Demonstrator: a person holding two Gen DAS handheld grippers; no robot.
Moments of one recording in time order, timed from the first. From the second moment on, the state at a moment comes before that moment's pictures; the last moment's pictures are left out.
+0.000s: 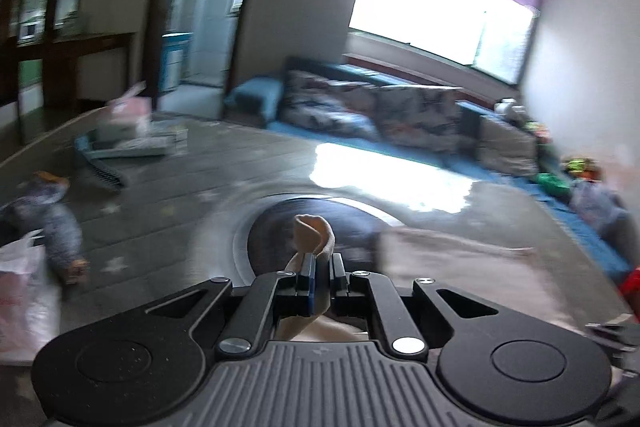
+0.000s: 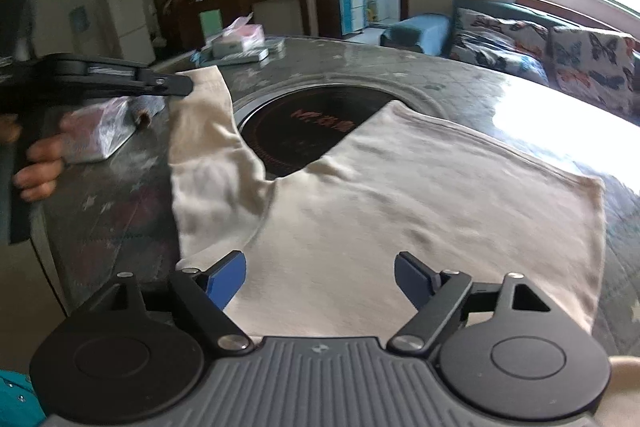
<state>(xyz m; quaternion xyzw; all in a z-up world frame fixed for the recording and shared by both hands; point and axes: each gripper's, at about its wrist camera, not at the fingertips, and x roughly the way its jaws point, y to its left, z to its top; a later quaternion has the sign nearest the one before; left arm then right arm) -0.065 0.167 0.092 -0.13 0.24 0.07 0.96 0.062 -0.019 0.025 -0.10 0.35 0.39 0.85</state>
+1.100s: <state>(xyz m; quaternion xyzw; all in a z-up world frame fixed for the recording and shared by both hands) -0.081 0.055 0.047 0.03 0.28 -0.10 0.95 0.087 -0.085 0.007 0.02 0.42 0.32 0.85</state>
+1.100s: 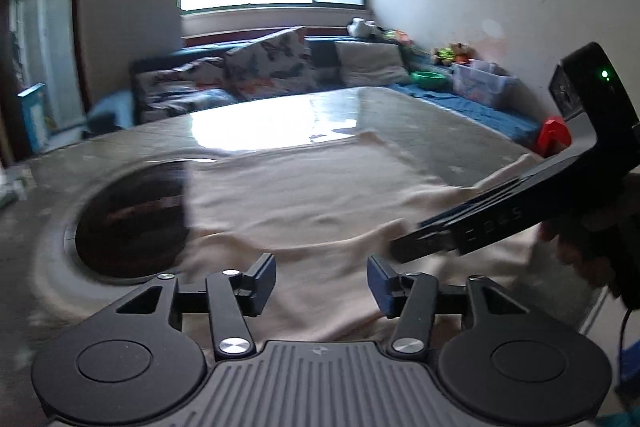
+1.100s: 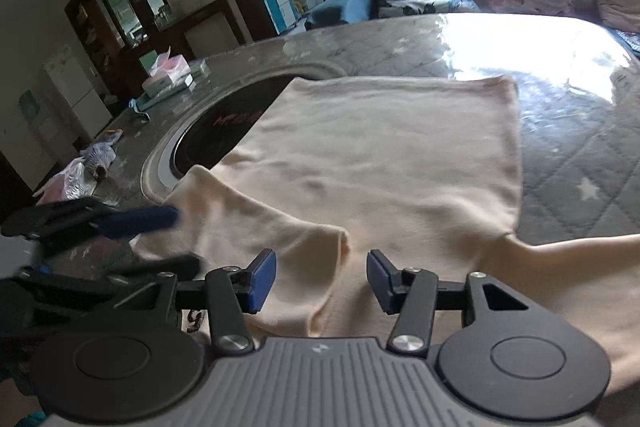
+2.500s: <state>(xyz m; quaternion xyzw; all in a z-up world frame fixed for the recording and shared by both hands) -0.100 0.113 0.018 0.05 0.30 -0.03 0.95 0.090 -0.074 0.006 -0.01 0.41 0.29 0.87</state>
